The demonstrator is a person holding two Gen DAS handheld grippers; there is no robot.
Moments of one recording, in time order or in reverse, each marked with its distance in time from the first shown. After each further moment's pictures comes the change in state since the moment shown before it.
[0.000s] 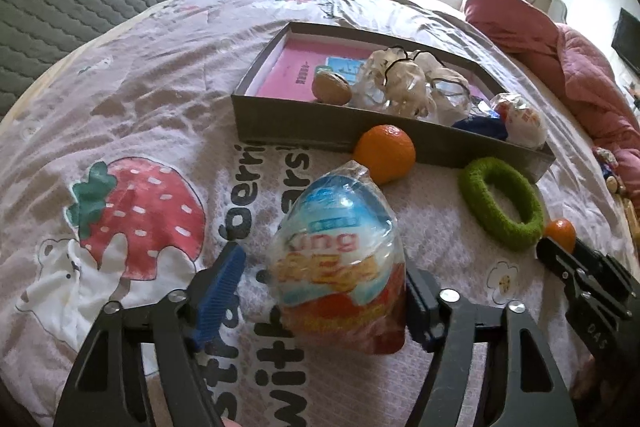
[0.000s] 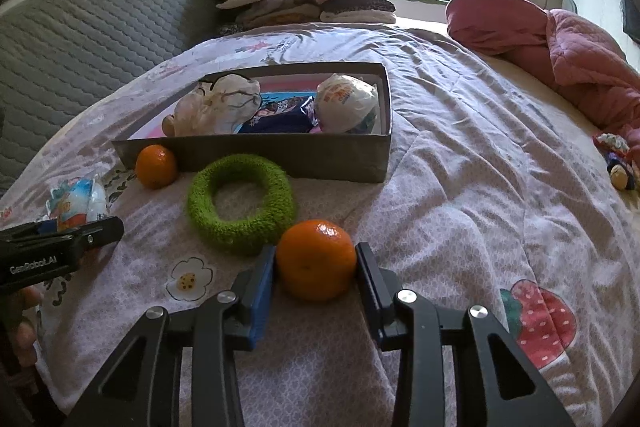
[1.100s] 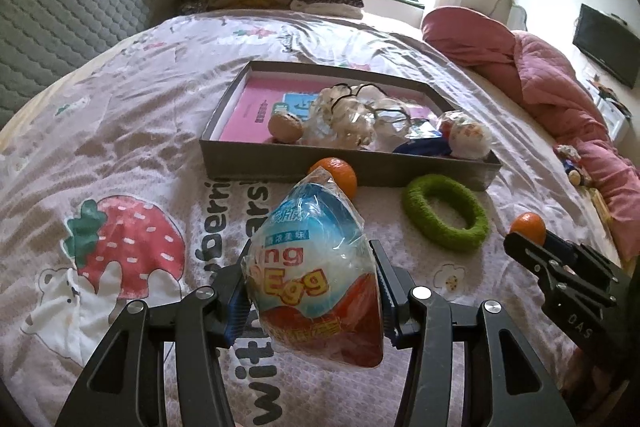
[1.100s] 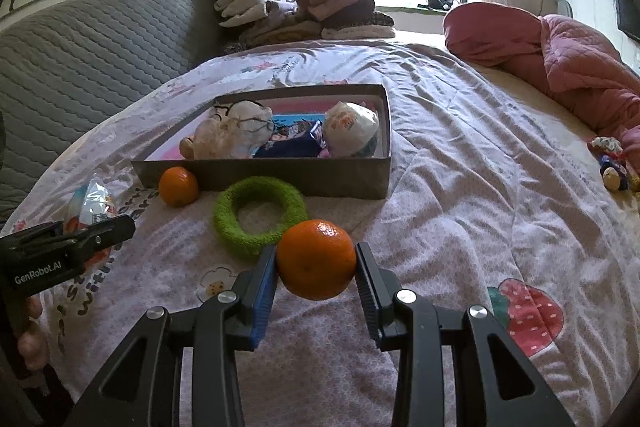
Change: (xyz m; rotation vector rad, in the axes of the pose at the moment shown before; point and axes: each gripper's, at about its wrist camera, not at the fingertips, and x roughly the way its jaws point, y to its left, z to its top) left arm -0.033 -0.012 0.001 0.075 -0.100 -0.122; right arm -0.027 0.007 0.003 0.014 -0.066 0.024
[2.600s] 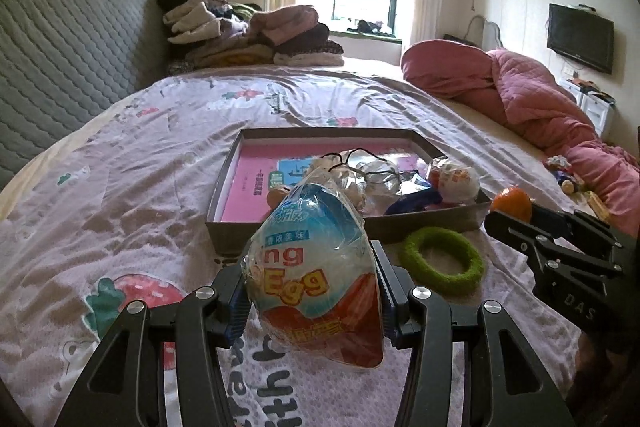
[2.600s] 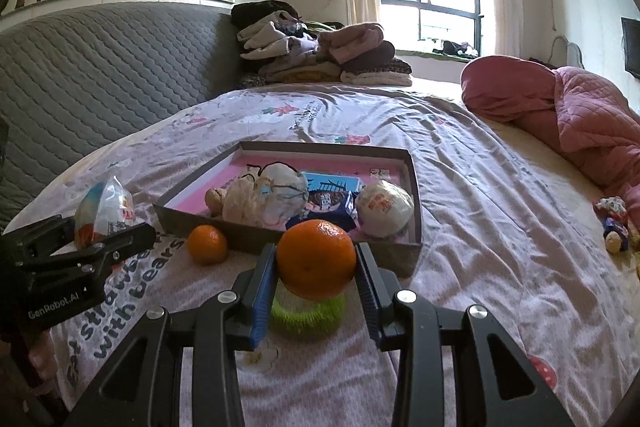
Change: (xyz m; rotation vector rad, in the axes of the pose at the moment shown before) left arm -0.013 0.000 0.022 0.108 -0.180 -0.004; right arm -0.002 0.028 0.038 -0.086 -0.137 0.004
